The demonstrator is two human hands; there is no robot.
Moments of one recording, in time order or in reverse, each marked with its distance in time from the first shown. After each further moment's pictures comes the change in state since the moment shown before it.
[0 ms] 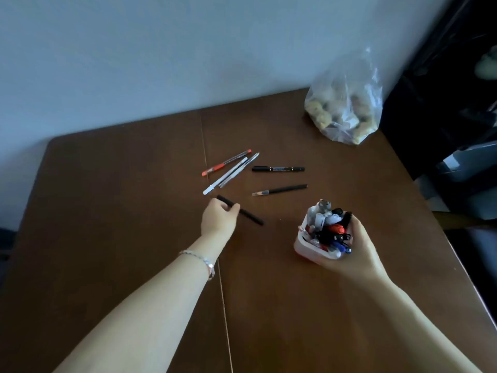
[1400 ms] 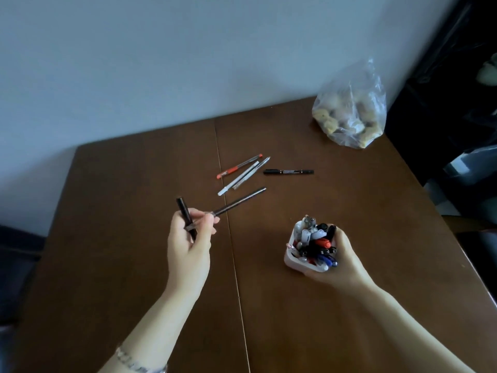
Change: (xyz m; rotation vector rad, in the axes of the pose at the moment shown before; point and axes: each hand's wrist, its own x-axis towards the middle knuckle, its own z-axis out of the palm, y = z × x) left_hand -0.102 -0.029 -0.083 -0.599 0.202 0.356; right_hand -0.010 0.032 0.035 -0.054 -0.143 -0.003
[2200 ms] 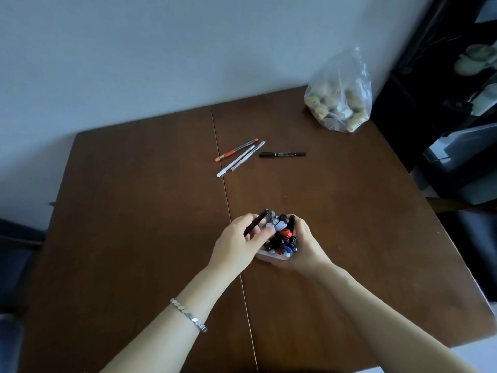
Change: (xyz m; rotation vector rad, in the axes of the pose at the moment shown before) left_hand -0.041 -0.036 0.022 0.428 -0.527 0.078; right_hand -0.035 -0.040 0.060 -0.019 0.060 -0.071
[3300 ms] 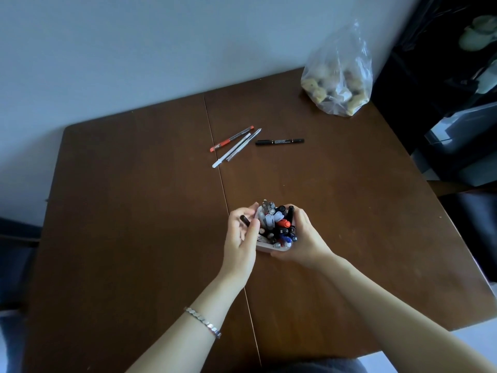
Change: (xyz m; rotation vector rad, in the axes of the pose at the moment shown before) left_hand -0.012 -0.009 0.031 -0.560 0.171 -0.010; right_hand 0.005 0.014 0.001 -0.047 -0.034 -0.014
